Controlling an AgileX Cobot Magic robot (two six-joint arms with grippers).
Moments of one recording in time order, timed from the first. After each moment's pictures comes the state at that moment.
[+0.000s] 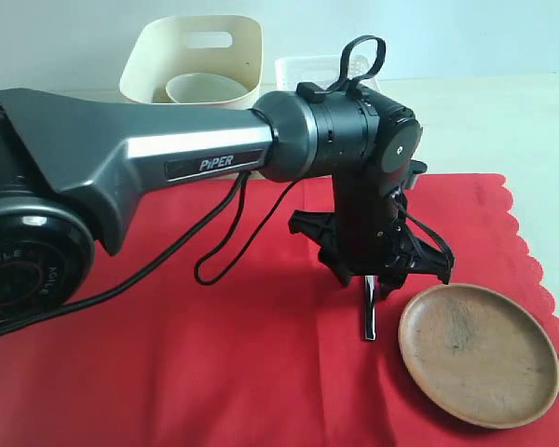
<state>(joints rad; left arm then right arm) -0.95 2.42 -1.95 -0.06 1.03 -0.42 0.03 0.01 0.00 0.03 0.26 -0.03</state>
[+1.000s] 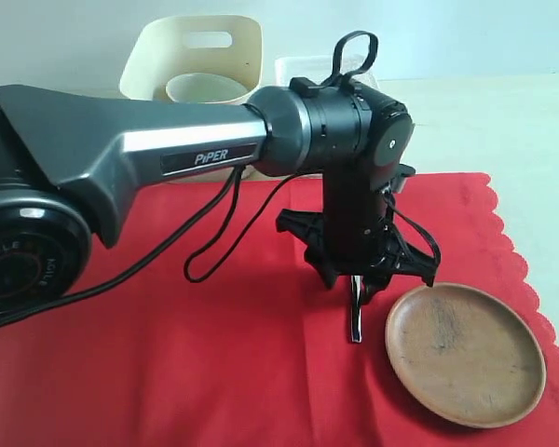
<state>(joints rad) -0.94 2.42 -1.95 -0.07 1.11 -0.39 0.03 0.01 0.00 0.03 0.26 -0.03</state>
